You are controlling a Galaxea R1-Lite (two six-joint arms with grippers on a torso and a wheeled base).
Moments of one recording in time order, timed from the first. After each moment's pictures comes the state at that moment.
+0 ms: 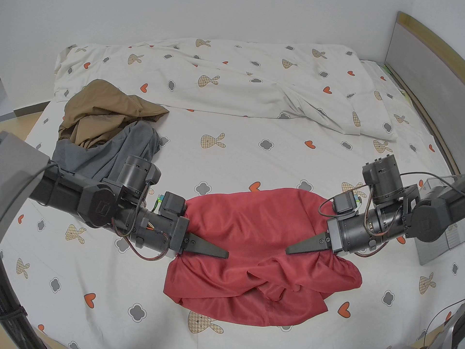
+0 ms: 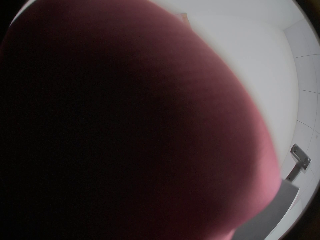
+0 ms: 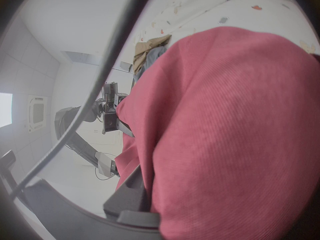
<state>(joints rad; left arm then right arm) -0.38 2.01 -1.12 0.08 -1.08 -0.17 0.44 1.80 -0.85 -0.20 0.78 0.43</state>
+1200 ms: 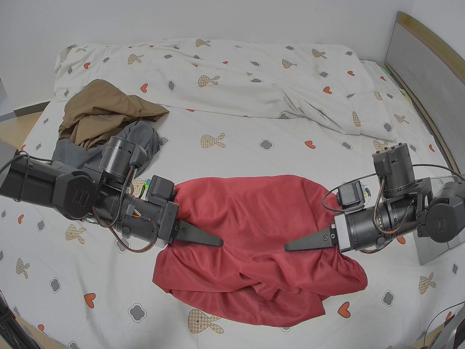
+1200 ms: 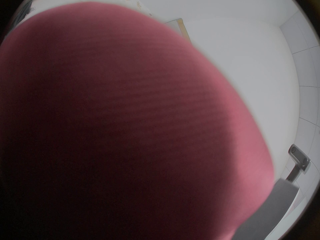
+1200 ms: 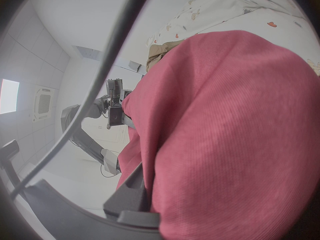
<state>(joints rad) -0.37 1.89 -1.11 0.11 -1.04 -0.22 0.49 1.70 -0.85 -0.19 0.78 0.43</state>
